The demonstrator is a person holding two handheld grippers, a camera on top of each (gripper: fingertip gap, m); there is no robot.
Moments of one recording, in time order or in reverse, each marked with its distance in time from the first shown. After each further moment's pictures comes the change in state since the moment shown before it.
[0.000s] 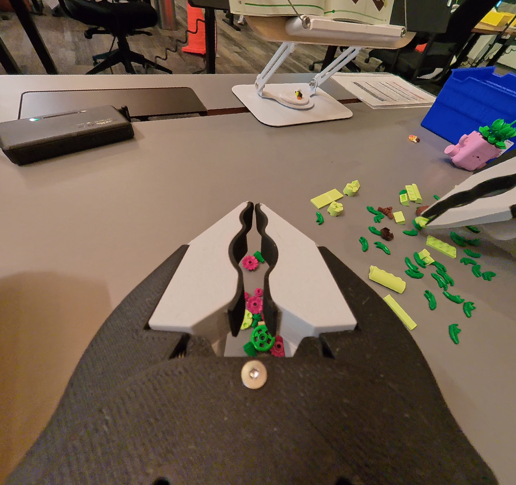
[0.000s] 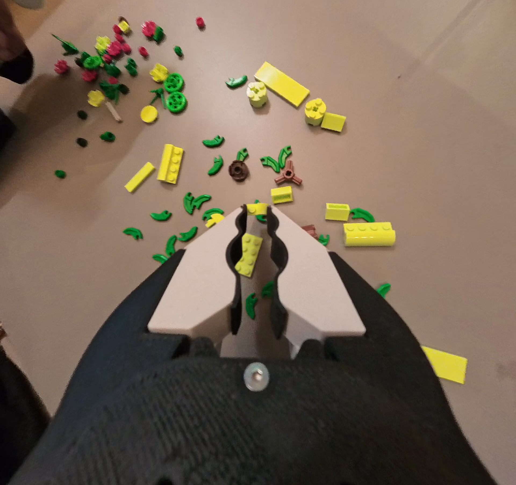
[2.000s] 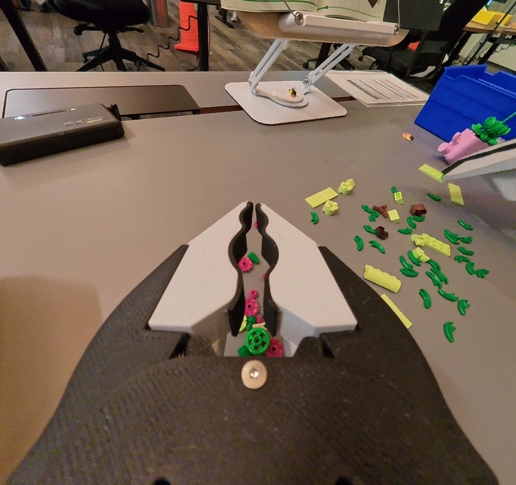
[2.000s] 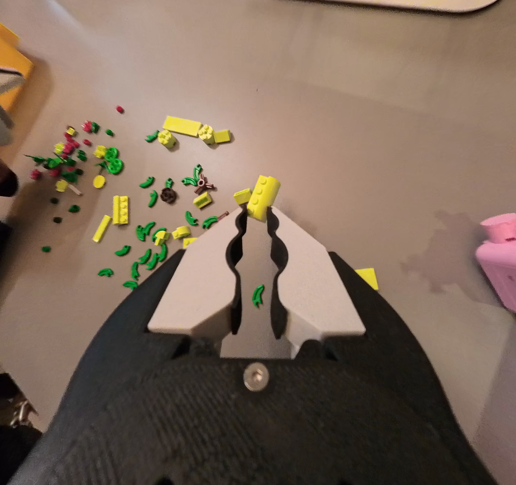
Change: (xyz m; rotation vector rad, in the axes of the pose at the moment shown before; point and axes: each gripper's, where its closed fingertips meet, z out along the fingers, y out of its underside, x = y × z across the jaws) left arm 0.005 0.002 0.003 -0.007 0.021 0.000; right arm 0.069 0.004 -0.048 0.165 0.144 0.318
